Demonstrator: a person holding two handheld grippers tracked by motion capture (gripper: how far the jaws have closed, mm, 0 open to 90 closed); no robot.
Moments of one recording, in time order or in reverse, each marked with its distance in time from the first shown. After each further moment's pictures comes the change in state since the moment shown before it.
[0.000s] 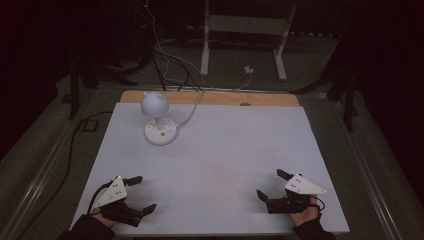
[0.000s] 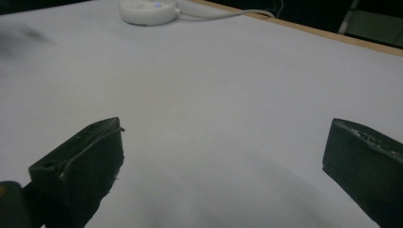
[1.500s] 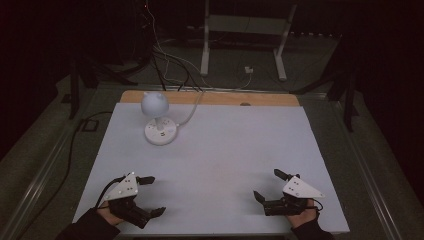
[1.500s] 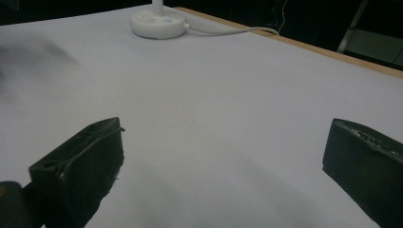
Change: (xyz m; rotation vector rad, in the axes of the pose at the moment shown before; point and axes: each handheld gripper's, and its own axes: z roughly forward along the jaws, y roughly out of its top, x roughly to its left) left arm -0.014 0.038 0.009 0.045 -0.122 0.042; right arm 0.013 0.006 -0.001 -0.037 -0.005 -0.041
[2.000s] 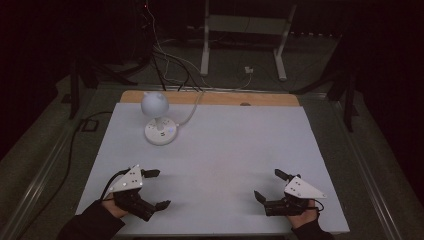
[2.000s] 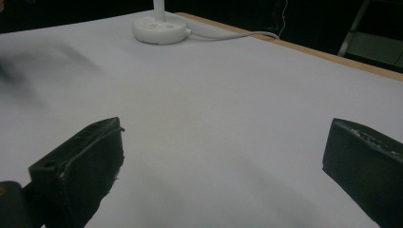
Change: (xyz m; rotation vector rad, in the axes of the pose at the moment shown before) left arm 0.007 0.023 0.008 -0.025 -0.017 0.022; right arm -0.001 0.001 -0.003 -0.018 0.008 0.016
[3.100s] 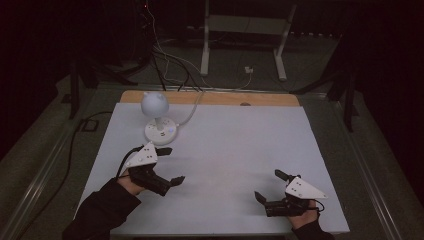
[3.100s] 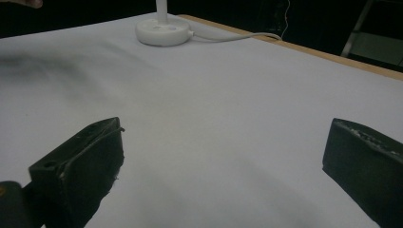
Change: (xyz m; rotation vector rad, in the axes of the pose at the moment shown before) left arm 0.026 0.049 0.029 -0.048 0.046 0.015; right arm 0.000 0.000 -0.002 -0.005 0.011 0.005
